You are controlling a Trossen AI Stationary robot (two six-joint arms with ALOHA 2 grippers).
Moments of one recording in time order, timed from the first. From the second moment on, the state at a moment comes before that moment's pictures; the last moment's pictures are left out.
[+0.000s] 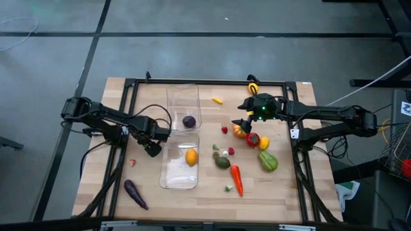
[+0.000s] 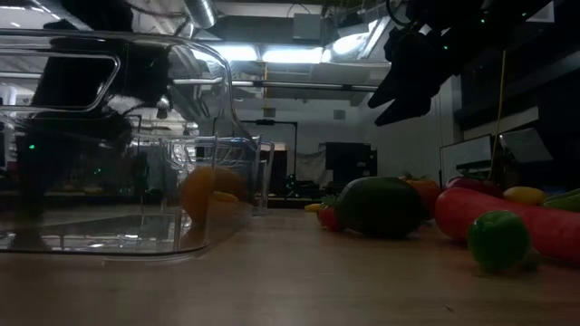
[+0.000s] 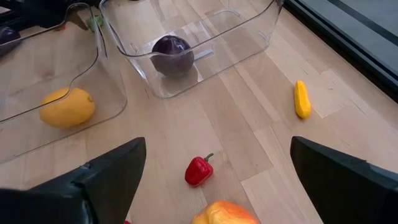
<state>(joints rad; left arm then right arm) -0.02 1.39 0.66 -1.08 0.01 -0.90 -0.26 1.14 0.75 -0.23 -0.01 0.18</state>
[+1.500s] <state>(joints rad) -0.02 1.28 0.64 -1.07 0.05 -0.91 -0.26 1.14 0.75 -0.23 -0.01 0.18</state>
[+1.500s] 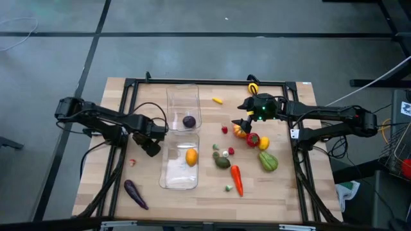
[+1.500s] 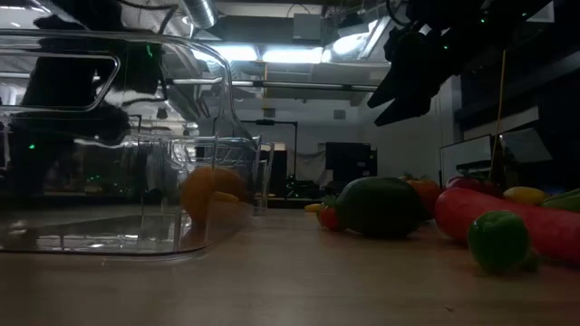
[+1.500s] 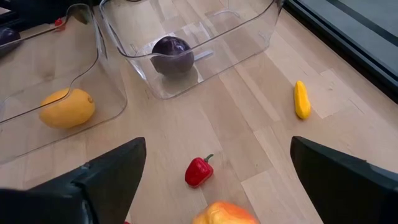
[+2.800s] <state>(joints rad) 0.17 1.23 0.80 -0.43 -0.29 -0.59 -0.26 1.14 0.75 -0.23 -0.01 0.18</state>
